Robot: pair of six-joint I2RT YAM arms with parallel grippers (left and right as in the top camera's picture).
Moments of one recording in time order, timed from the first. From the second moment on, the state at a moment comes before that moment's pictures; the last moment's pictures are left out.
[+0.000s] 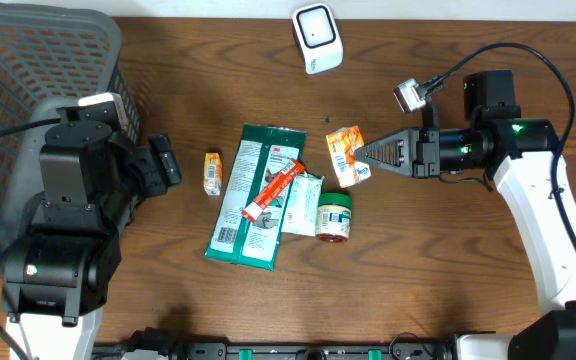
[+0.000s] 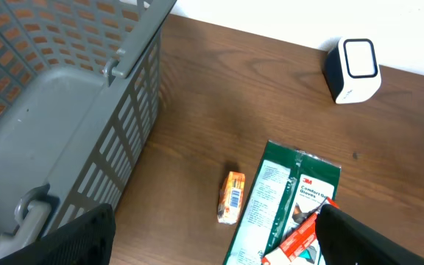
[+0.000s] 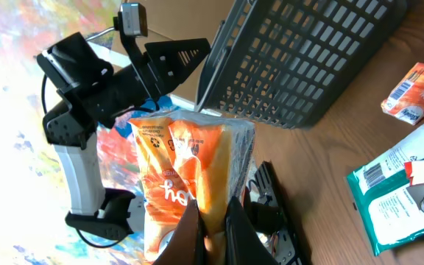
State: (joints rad) left arm -0.10 1.00 1.30 -0.97 -0.11 -0.28; right arm 0.06 1.52 1.29 -0.98 -1.53 -0.07
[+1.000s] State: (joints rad) left arm -0.10 1.01 1.30 -0.97 -0.11 -0.28; right arm 0.12 1.52 1.48 -1.30 -0.09 0.19
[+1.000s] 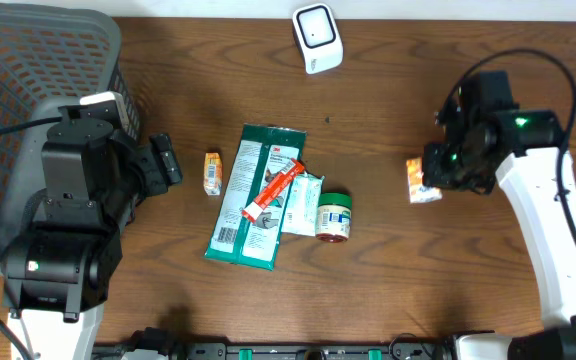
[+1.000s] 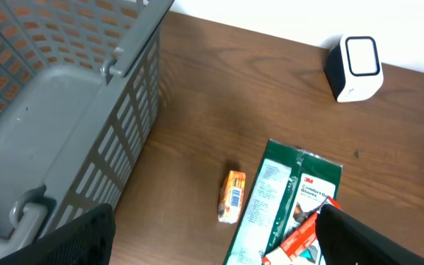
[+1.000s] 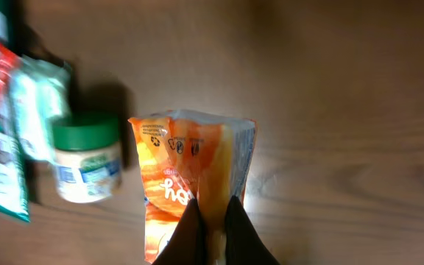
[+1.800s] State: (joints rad) left arm -0.10 1.01 1.30 -0.97 -0.11 -0.28; right arm 0.44 2.05 2.58 -1.41 0.35 0.26
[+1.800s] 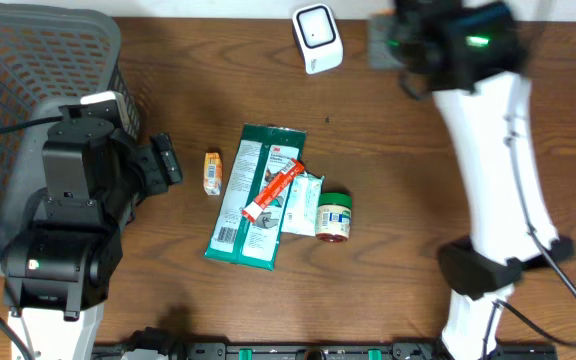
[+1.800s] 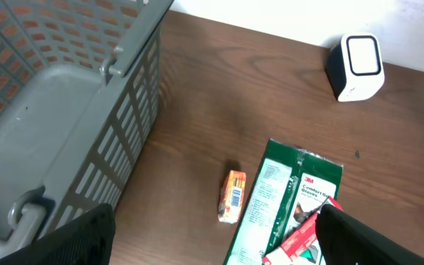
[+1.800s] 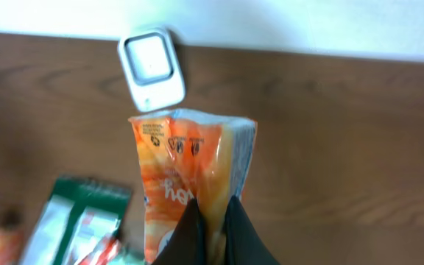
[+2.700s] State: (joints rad) left arm -0.10 1.01 1.30 -0.97 -0.11 -0.28; right arm 0.55 2.63 2.58 -0.75 0.81 -0.26
